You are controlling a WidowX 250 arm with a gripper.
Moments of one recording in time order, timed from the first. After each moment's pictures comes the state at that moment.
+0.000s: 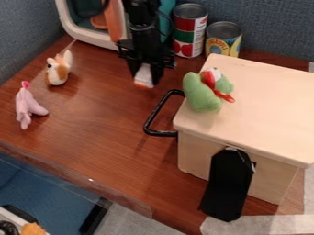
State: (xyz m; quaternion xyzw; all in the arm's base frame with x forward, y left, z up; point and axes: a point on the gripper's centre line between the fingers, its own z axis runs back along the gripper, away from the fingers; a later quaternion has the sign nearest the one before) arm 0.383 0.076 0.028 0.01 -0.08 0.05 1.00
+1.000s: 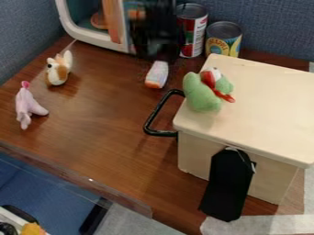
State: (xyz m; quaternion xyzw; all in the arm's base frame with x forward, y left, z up) arm 0.412 0.068 0.067 0.02 -0.07 0.04 1.00
